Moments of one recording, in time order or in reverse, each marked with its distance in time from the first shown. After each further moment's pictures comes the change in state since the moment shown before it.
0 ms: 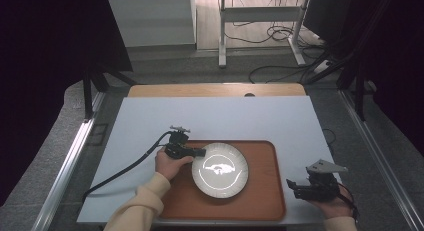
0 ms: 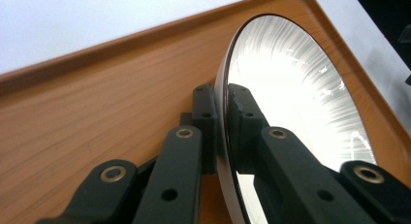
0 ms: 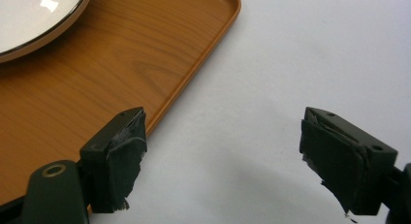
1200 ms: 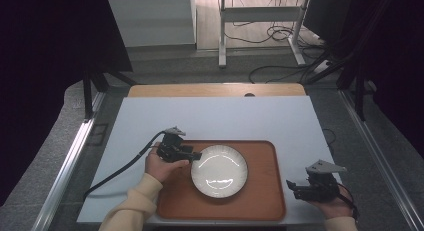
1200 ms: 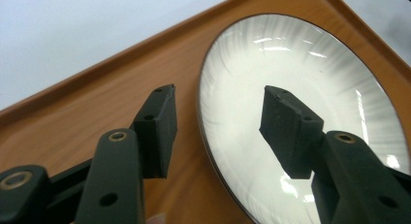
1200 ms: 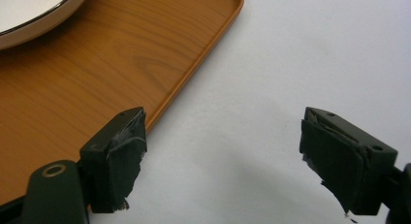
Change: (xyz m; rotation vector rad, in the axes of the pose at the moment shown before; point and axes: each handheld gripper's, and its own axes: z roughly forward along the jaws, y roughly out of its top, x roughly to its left) left arm -0.013 -0.006 -0.032 0.004 0.088 0.169; right arm 0.000 -0.001 0.001 0.014 0.004 -0.010
